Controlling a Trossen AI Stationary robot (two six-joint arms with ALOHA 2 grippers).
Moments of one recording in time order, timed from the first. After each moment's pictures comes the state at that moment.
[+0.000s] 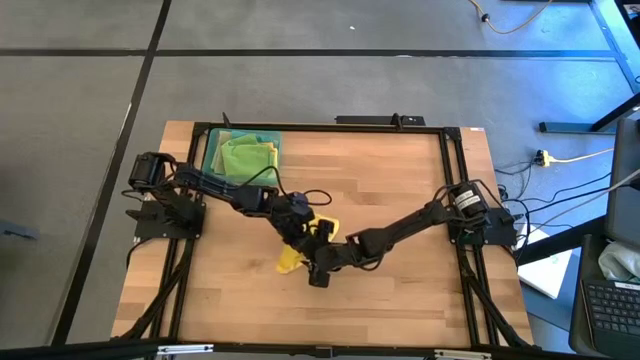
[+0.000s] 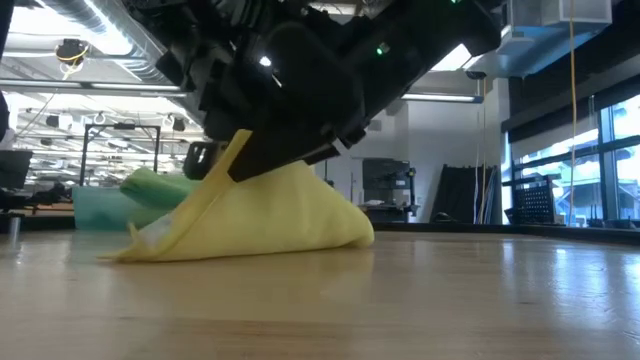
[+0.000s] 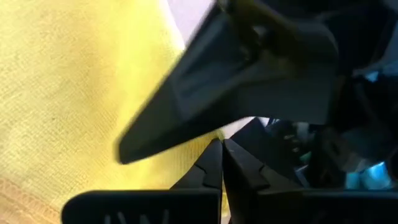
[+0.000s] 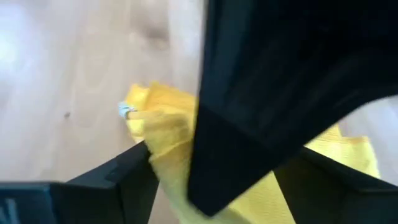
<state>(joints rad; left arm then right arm) -0.05 1.66 0.88 0.00 0.48 -1.03 0.33 2.06 1.30 0.04 0.41 0.22</state>
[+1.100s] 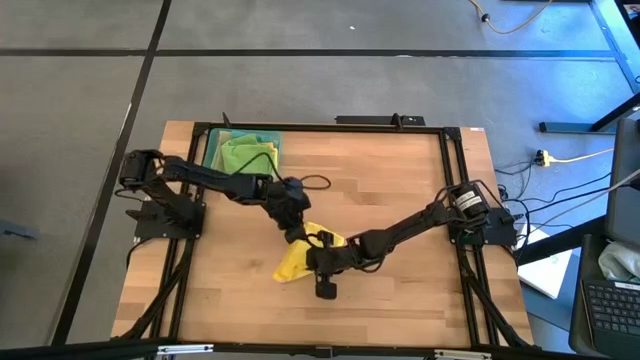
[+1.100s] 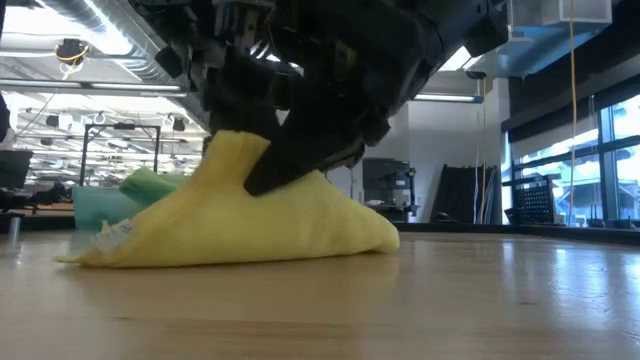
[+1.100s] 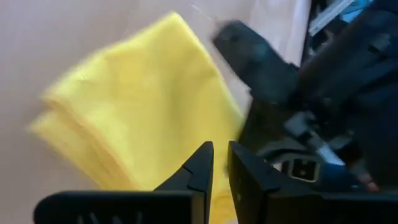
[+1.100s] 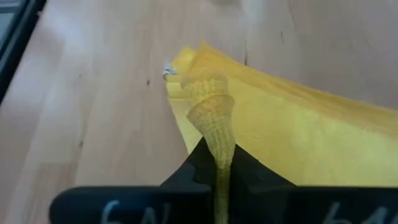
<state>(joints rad) 0.04 1.57 0.88 -0.12 0.48 -0.72 0.35 2.05 1.30 -0.01 0.16 0.31</state>
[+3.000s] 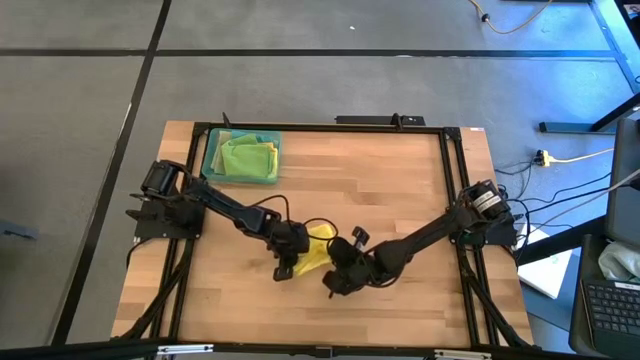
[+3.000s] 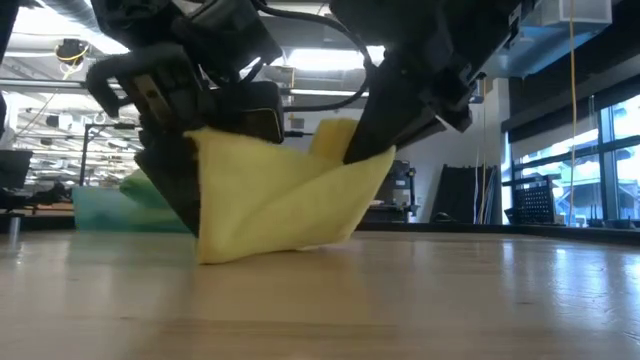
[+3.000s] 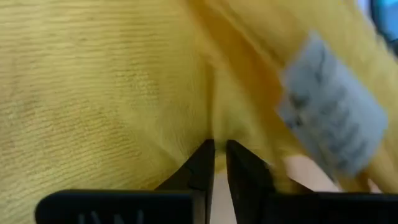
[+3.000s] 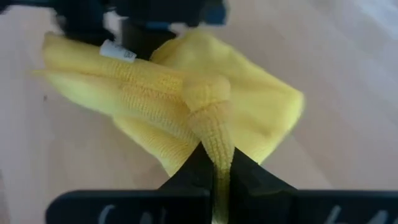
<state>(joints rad) -0.21 1.79 0.85 -0.04 0.32 -0.39 0.47 1.94 1.30 -0.44 0.62 0.86</state>
